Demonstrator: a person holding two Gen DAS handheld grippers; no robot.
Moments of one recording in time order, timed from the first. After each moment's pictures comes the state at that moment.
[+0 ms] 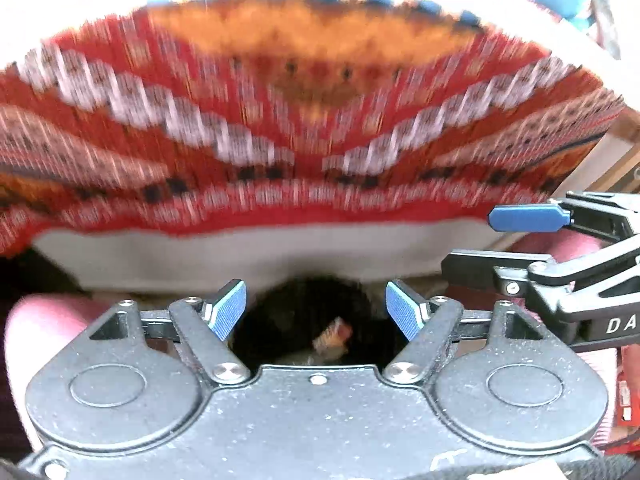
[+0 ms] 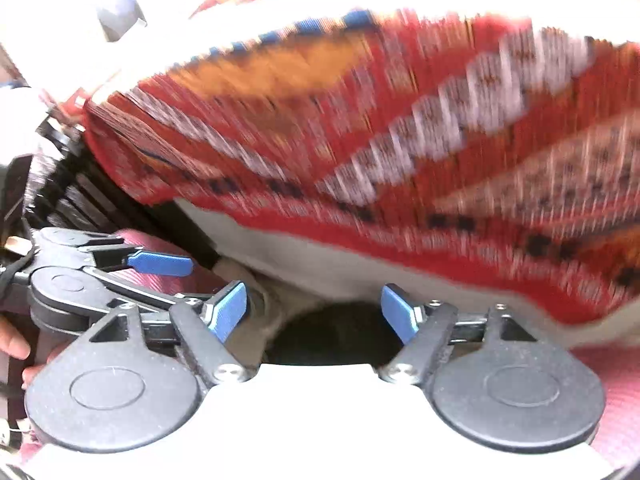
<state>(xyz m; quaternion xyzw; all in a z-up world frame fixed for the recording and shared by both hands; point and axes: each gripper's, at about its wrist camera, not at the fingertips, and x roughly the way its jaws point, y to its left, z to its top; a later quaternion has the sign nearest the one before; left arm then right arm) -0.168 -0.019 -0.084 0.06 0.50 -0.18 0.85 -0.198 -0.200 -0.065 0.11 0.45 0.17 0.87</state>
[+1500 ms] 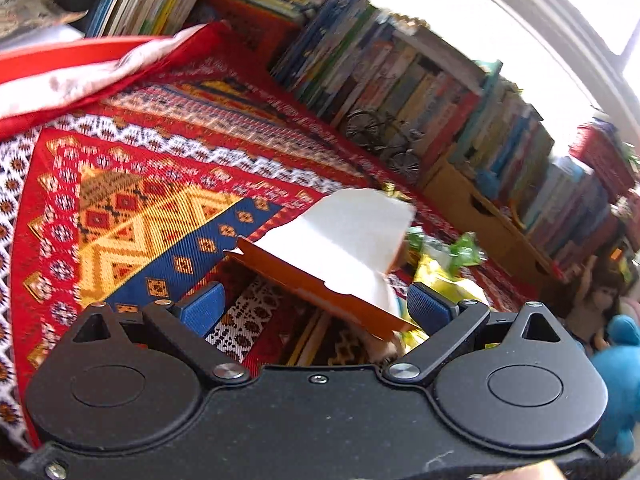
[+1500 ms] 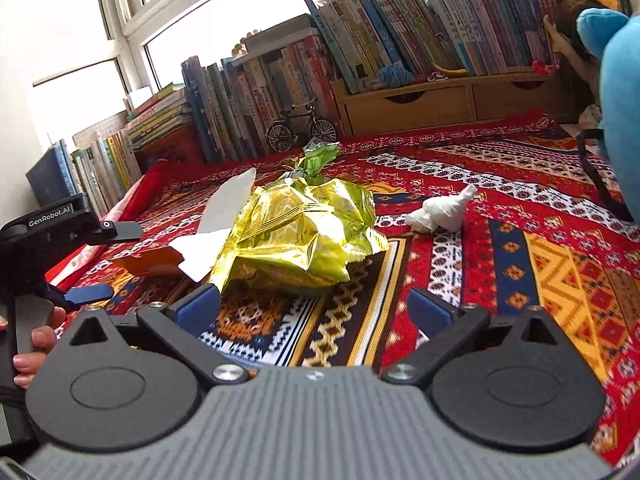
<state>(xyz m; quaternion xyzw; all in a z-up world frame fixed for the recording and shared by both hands) 0.098 0.050 0.014 -0.27 0.32 -0.02 0.91 0.009 -0.242 0.026 0.14 0.28 0.07 0.95</state>
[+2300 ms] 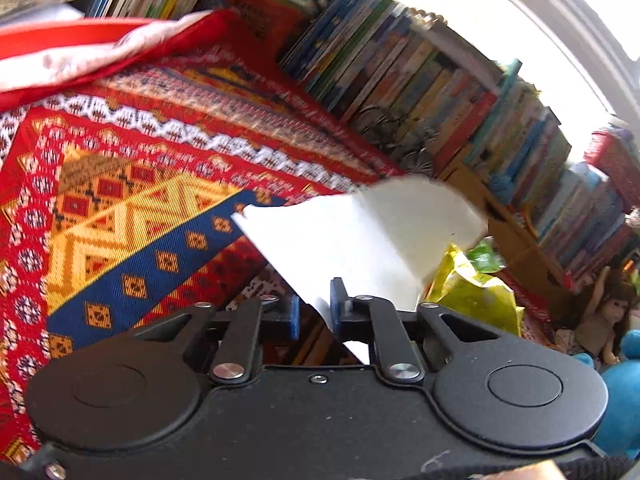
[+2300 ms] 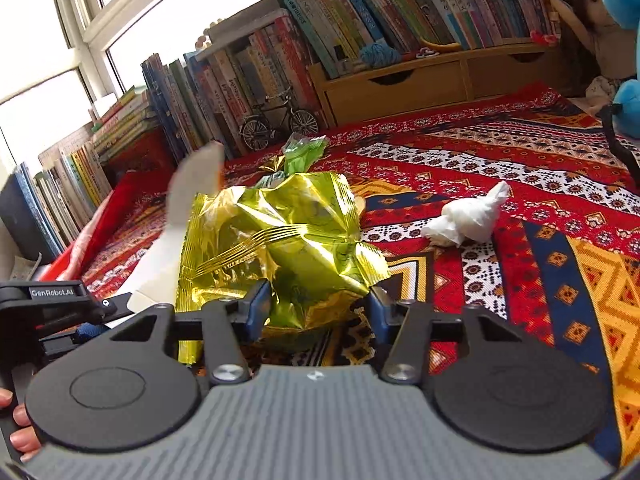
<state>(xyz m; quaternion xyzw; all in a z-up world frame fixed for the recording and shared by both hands) 0.109 0.044 0.002 -0.28 0.31 -0.02 0.91 0.061 -0.237 0.014 0.19 0.30 0.04 0.94</state>
